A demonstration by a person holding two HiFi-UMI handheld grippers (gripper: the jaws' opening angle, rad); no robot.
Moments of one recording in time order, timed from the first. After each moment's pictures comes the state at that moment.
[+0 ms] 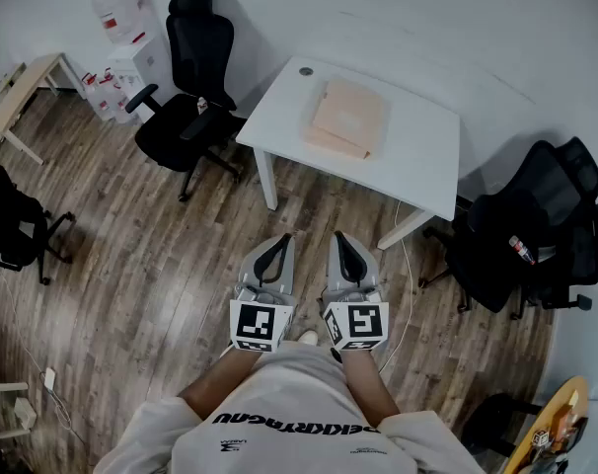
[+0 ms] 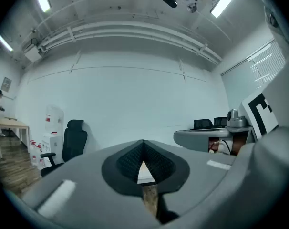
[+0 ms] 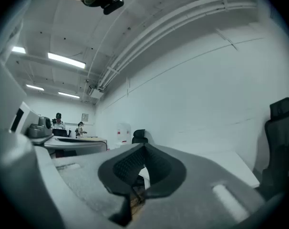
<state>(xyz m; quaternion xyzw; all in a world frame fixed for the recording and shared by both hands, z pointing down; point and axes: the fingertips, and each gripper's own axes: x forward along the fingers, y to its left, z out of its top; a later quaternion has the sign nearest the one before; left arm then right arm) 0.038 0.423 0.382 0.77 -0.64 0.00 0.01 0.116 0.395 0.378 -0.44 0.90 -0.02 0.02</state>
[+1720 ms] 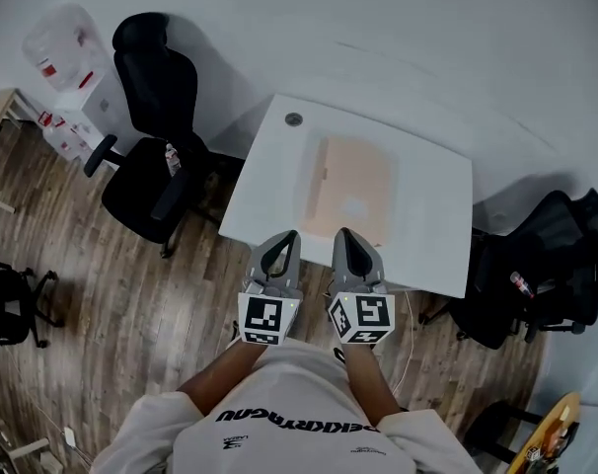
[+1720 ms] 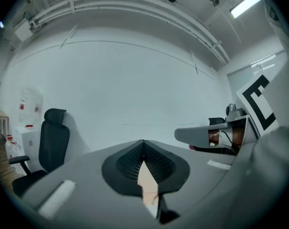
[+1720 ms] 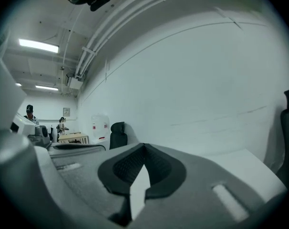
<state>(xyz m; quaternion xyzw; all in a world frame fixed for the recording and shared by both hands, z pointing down) -0.085 0.053 0.414 0.80 -0.59 0.01 0.05 -0.002 0.032 0.403 -0.50 0.86 -0.07 -0.03</state>
